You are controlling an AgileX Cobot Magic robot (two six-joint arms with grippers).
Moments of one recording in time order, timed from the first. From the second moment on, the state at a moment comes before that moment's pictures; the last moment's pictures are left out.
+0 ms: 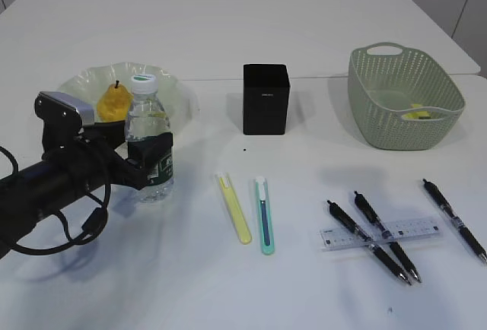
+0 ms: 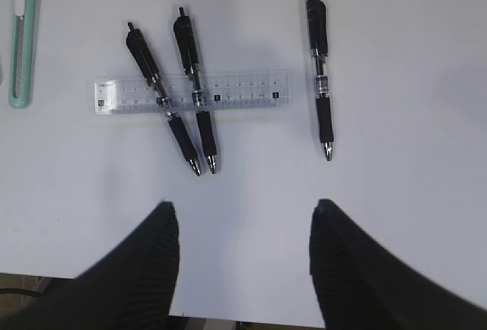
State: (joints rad) left arm -0.24 2.10 -0.64 0.39 -1.25 -0.18; right arm 0.09 1.16 -1.01 0.03 1.11 0.02
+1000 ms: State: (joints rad) left arm -0.24 1.94 -0.62 0.39 -1.16 -0.16; right arm 0.09 1.16 -1.01 0.02 1.11 0.02
